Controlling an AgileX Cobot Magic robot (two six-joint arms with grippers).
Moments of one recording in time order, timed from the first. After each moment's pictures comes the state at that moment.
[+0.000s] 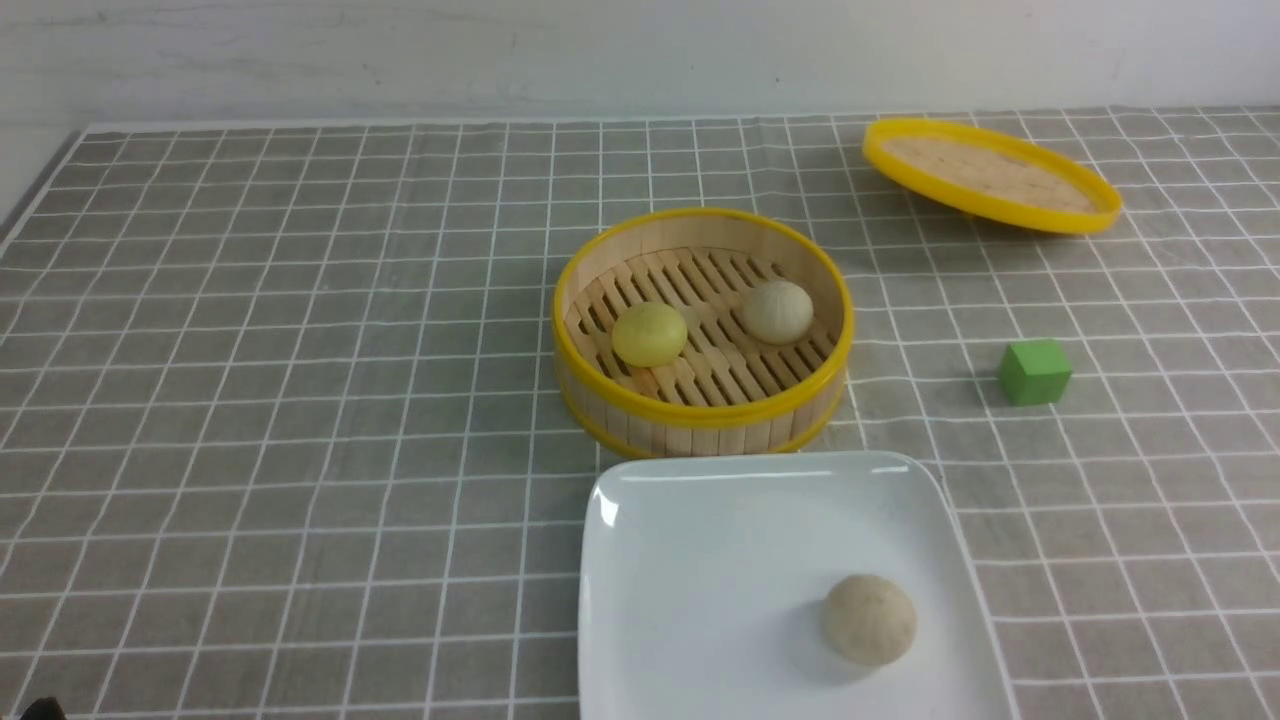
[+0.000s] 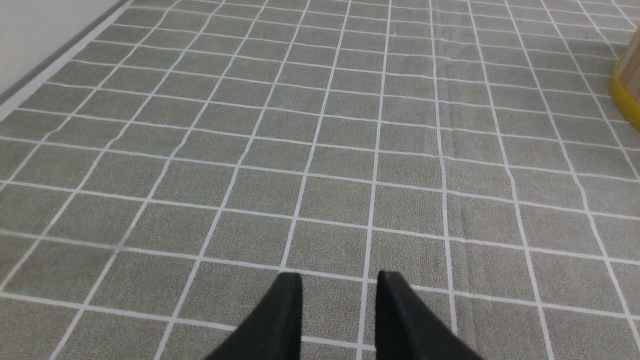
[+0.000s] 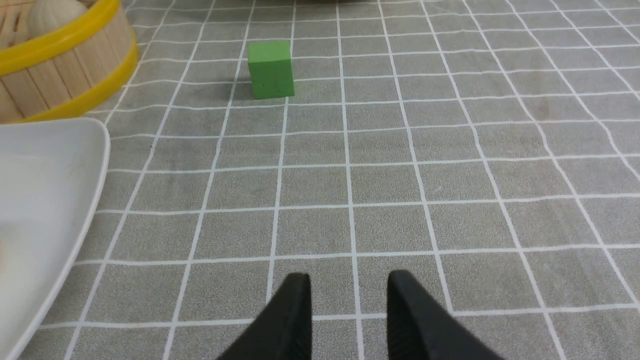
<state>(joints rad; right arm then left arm) 0.00 -0.01 0.02 0.04 0.41 0.04 0.01 -0.01 0.03 0.18 0.37 -0.23</state>
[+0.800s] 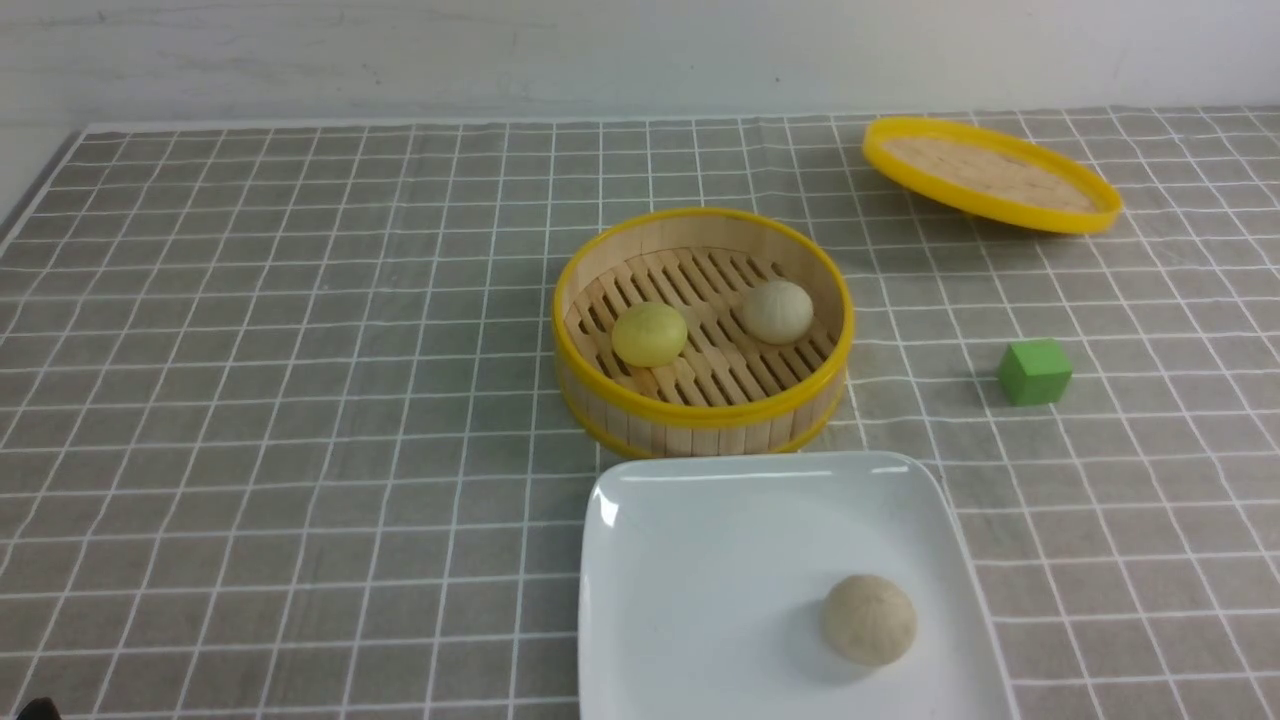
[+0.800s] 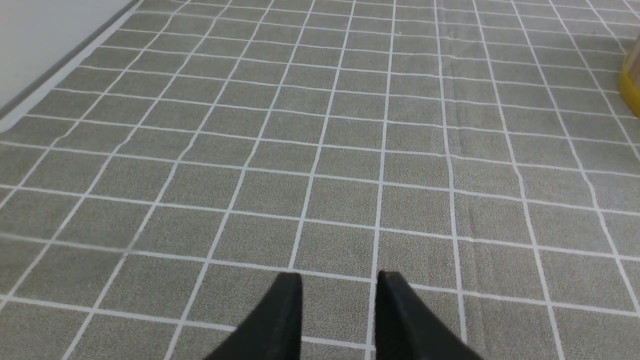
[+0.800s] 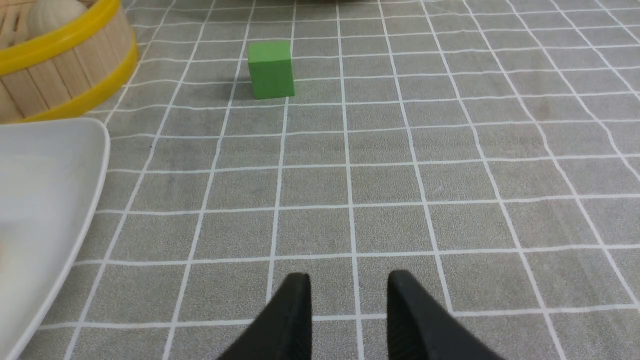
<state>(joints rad) 0.00 -0.01 0.02 0.04 0.41 0.05 0.01 -0.01 0.03 0.19 0.37 -0.24</state>
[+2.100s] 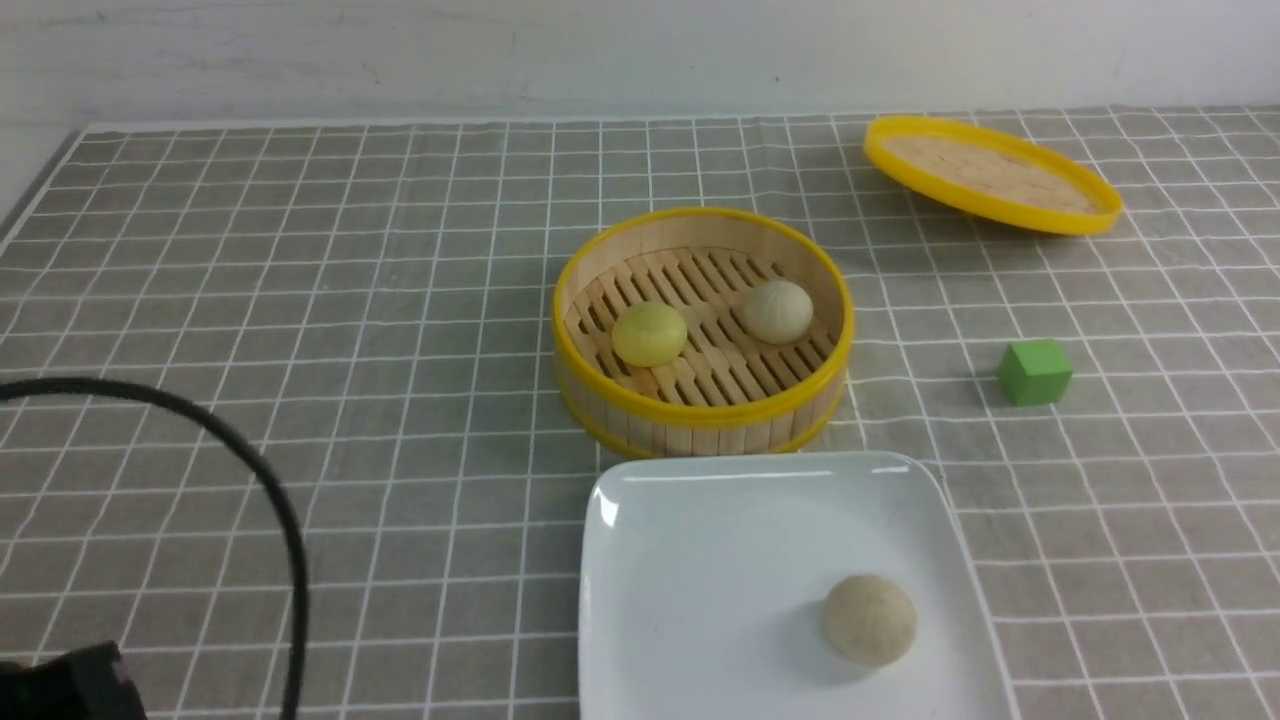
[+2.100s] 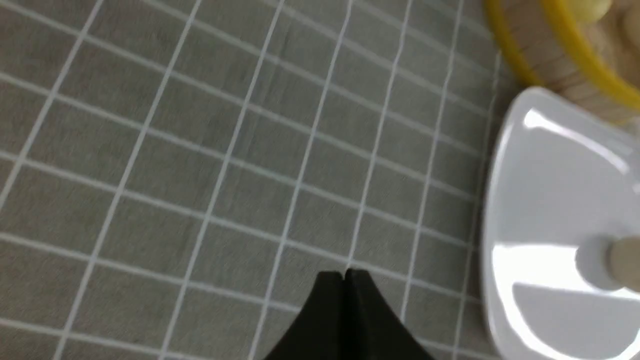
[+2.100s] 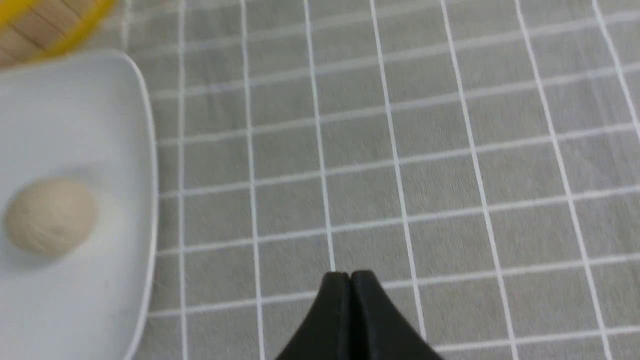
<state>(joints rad) 0.00 0.78 -0.63 0.13 0.91 0.13 0.01 0.57 -0.55 -0.27 0.99 -0.29</state>
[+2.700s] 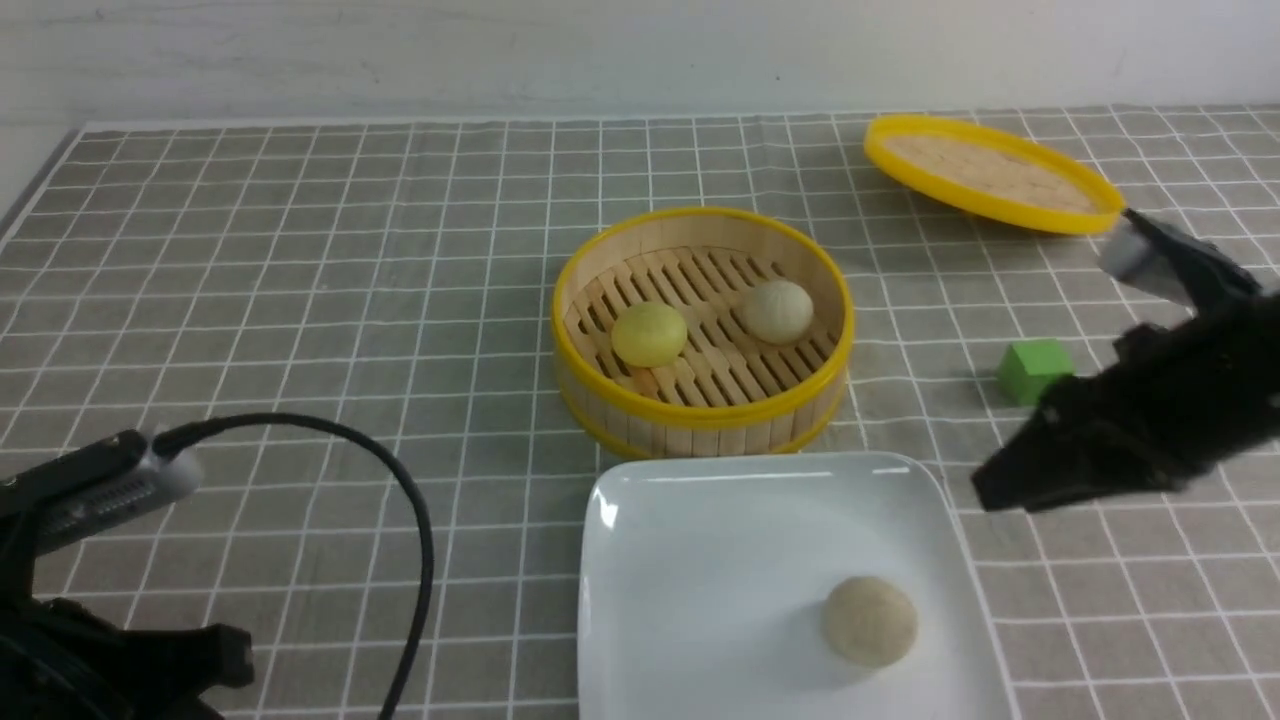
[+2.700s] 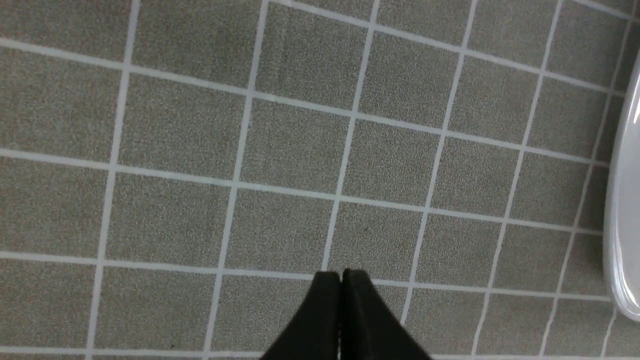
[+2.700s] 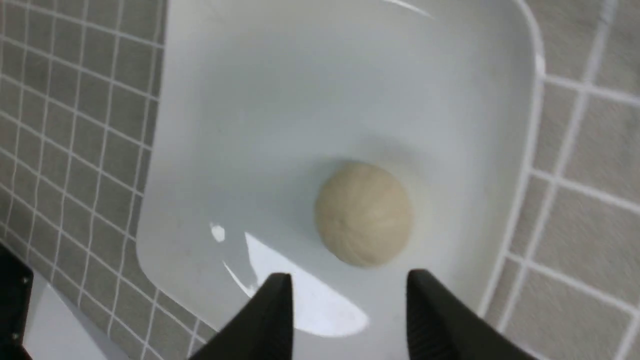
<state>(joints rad) 0.15 1.52 -1.07 0.74 1.02 -0.46 0.01 0.98 -0.55 -0.32 0.92 -0.04</state>
